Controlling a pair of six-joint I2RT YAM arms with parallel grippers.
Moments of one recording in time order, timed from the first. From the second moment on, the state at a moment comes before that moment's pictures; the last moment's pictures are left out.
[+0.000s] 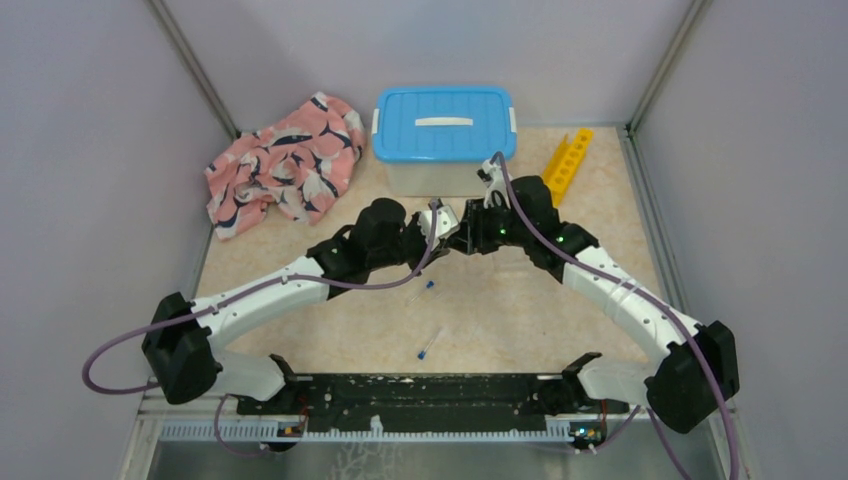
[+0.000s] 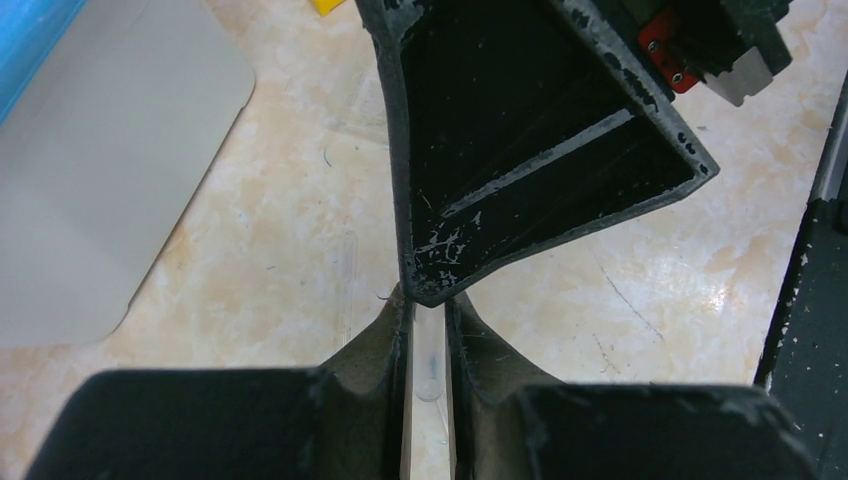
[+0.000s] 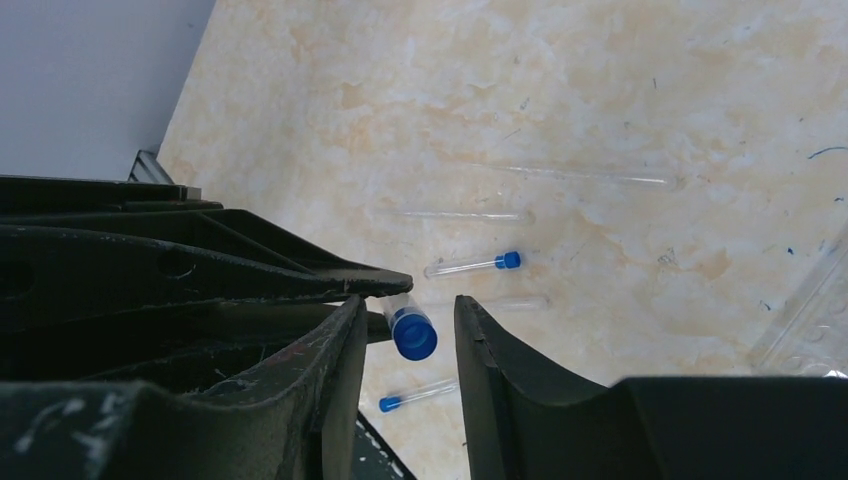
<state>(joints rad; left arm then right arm) -0.90 1.35 1.00 -0.06 0.17 0.22 0.56 1.18 0.96 -0.31 -0.38 0.42</state>
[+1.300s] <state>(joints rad) -0.91 1.22 0.91 0.02 -0.10 0.08 0.56 1.27 1.04 -0.35 -0.21 0.38</state>
